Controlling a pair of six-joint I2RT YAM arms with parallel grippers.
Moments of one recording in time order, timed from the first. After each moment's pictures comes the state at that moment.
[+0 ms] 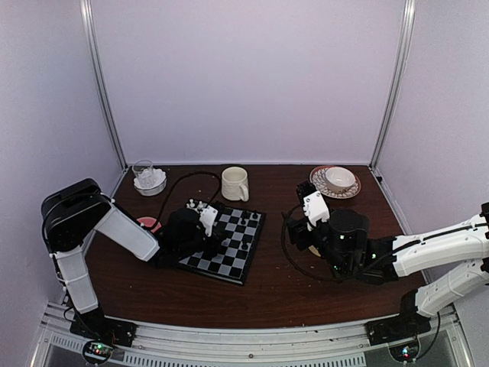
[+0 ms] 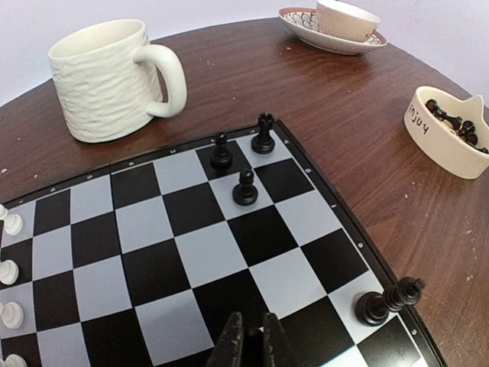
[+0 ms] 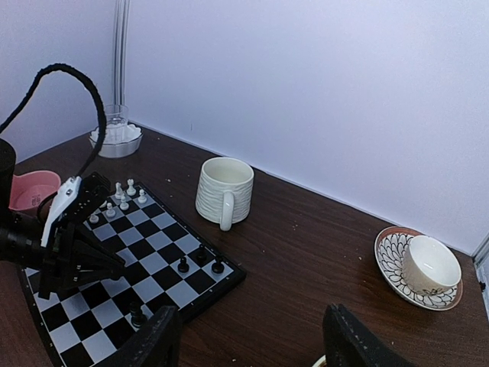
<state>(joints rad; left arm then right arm) -0.82 1.86 0.68 0.73 -0.05 -0.13 1.14 1.27 0.61 0.49 0.72 -0.03</state>
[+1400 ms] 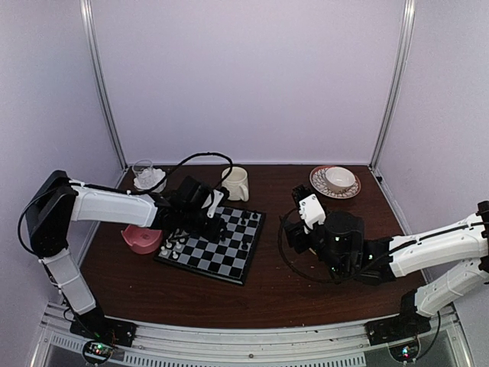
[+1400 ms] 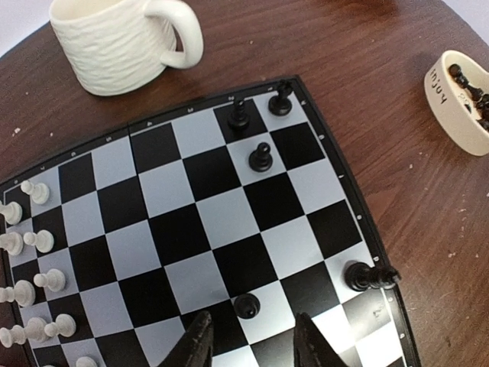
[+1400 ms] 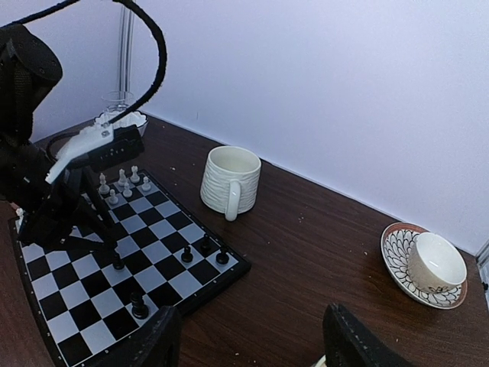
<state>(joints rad) -0.80 1.71 1.03 -0.12 -0.03 -0.18 1.14 1.30 0.61 0.48 0.71 -0.03</state>
